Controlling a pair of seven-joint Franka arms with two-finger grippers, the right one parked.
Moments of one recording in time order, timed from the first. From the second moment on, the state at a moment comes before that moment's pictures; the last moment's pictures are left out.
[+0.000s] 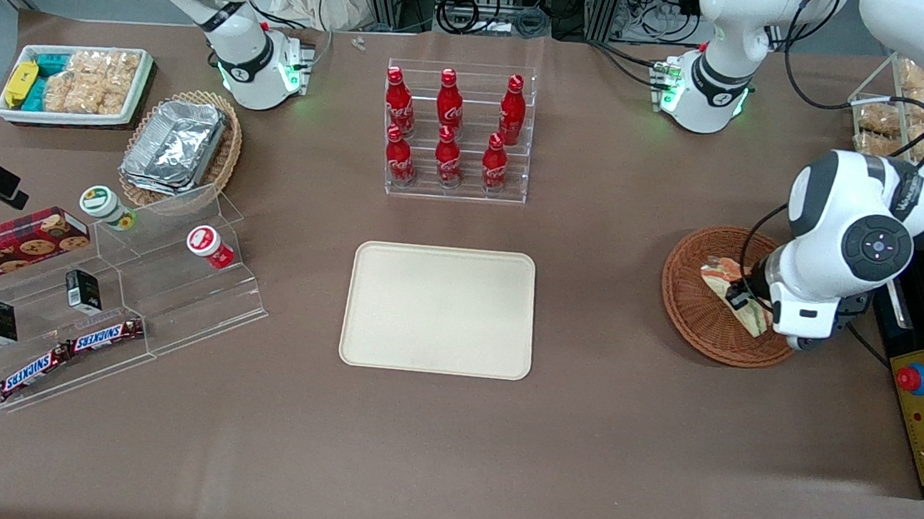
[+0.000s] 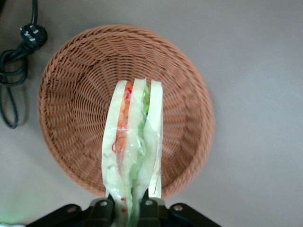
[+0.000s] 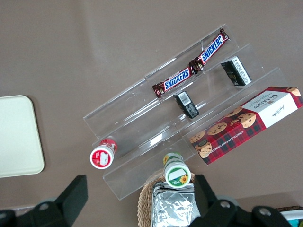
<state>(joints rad) 0.11 0.17 -0.27 -1.96 0.13 1.90 -0.90</state>
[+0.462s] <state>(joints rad) 0.10 0.20 -0.50 -1.60 0.09 1.61 -0.89</state>
